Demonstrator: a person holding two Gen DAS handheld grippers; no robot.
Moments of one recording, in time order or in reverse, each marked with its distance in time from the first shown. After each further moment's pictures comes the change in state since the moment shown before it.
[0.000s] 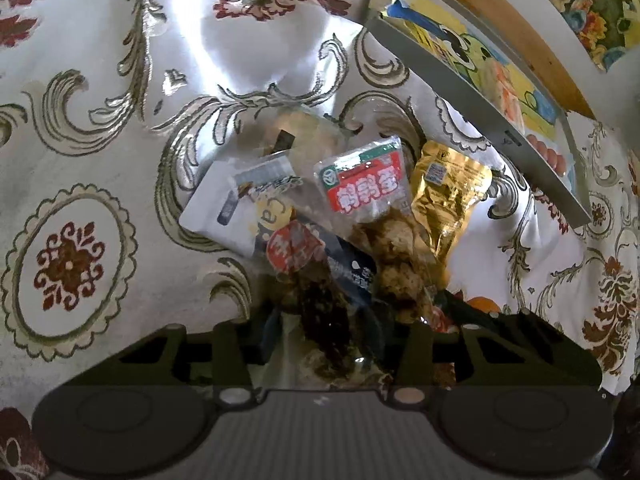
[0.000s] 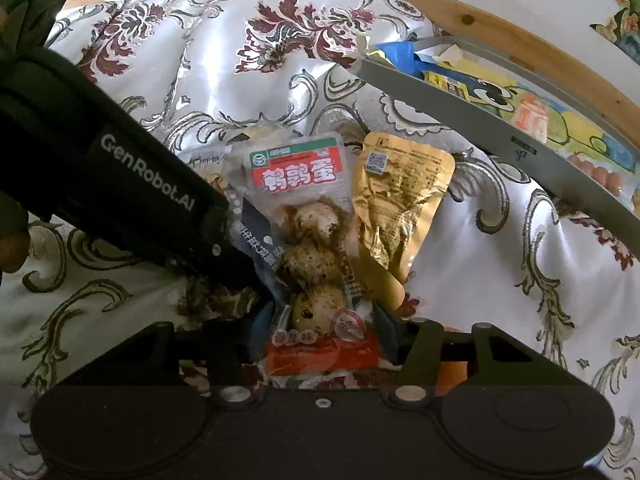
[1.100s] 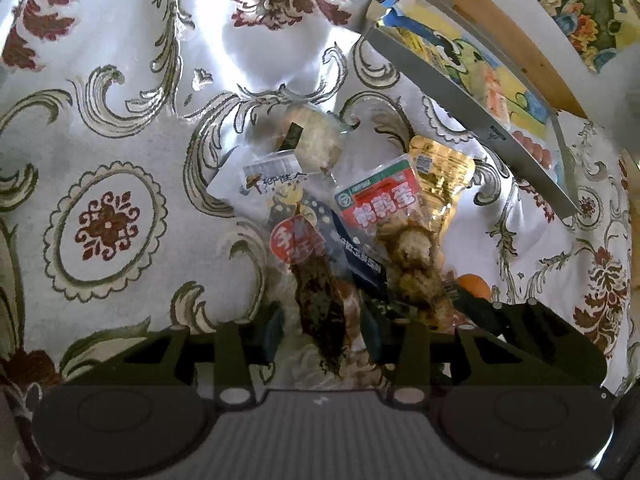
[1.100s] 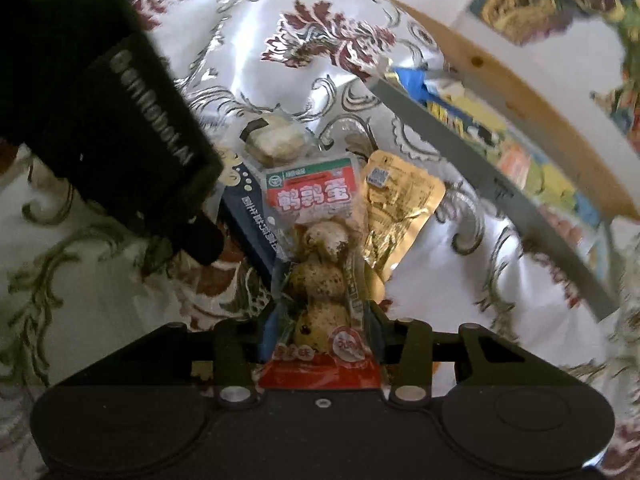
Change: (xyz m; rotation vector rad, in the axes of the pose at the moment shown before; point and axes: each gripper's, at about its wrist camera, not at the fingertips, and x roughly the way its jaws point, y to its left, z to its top) left arm -0.030 0.001 -0.020 0.007 -0.020 0.005; right arm -0.020 0.030 -0.013 -0.222 -0.018 -0.166
